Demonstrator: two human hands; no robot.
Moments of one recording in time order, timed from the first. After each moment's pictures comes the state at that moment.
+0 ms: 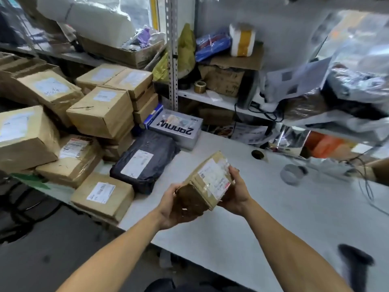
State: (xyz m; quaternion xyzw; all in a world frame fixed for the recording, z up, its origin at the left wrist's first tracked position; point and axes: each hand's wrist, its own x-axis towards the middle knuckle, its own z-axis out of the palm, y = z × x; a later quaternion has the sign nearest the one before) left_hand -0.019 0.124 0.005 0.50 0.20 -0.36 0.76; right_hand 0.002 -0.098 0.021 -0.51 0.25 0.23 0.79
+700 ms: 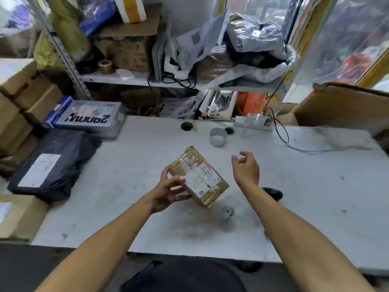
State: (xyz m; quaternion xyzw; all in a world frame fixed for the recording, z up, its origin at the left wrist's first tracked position) left_hand -0.036 -0.108 -0.029 0.51 0.09 -0.41 0.75; right_hand -0.090 -0.363 0.003 -0.80 0.37 -0.12 0.46
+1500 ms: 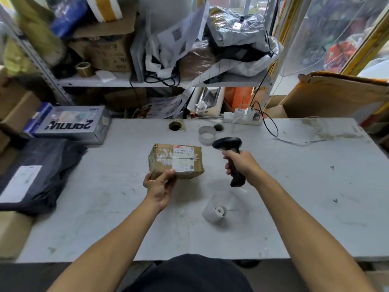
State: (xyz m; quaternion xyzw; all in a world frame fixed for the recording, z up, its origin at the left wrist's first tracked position) left_hand -0.030 -0.148 -0.036 0.40 0.23 -0.17 0.87; right_hand -0.098 -0.391 0.053 -0.70 0.36 0.05 0.62
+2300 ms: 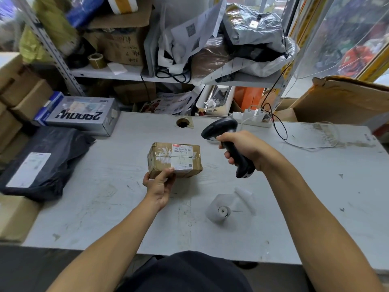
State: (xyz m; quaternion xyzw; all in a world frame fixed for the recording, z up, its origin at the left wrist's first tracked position) left_hand -0.024 -0.134 -0.056 0.40 0.27 -0.15 0.86; right_hand -0.082 -0.363 0.148 -0.75 0.26 0.16 0.59
